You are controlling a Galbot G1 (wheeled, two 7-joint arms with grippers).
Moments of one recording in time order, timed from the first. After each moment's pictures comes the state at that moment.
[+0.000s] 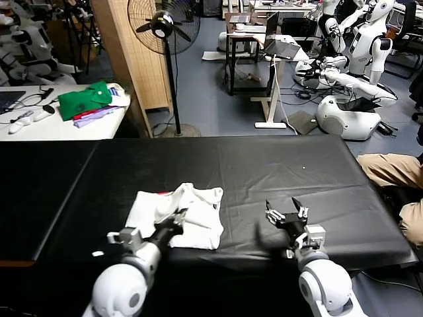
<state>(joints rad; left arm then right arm) 1.34 -1.27 -0.29 -2.18 -0.62 0.54 -0.21 -1.34 1.28 0.42 2.05 0.29 -0.45 0.16</state>
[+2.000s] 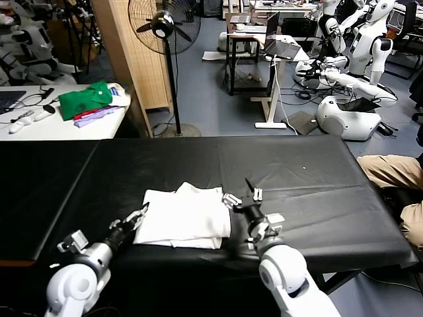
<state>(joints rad) 1.41 -1.24 -0.68 -1.96 -1.00 0.48 -0.05 -1.17 1.32 0.20 1.99 0.36 -0.26 0.15</state>
